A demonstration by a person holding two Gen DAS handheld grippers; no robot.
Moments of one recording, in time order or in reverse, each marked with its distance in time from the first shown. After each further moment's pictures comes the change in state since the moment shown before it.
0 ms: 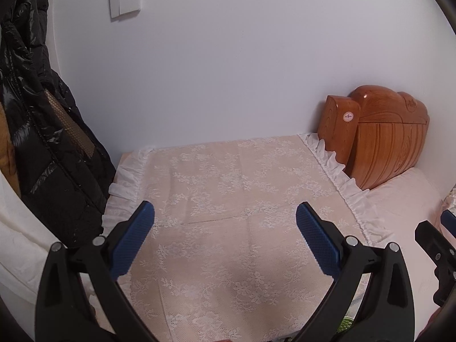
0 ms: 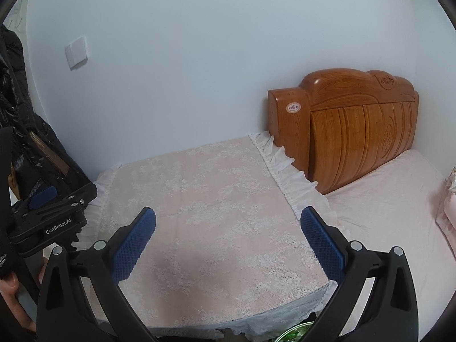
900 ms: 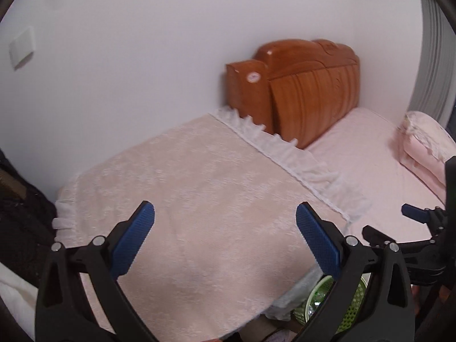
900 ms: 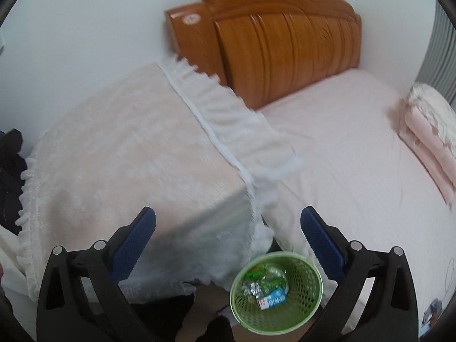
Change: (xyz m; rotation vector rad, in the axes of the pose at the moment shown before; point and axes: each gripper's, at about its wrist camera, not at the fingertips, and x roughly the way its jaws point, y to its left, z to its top) left arm -0.006 -0.095 -0.039 0.307 -0.008 -0.239; right arm 0.006 -0.123 -0.113 0.146 0.205 -0.218
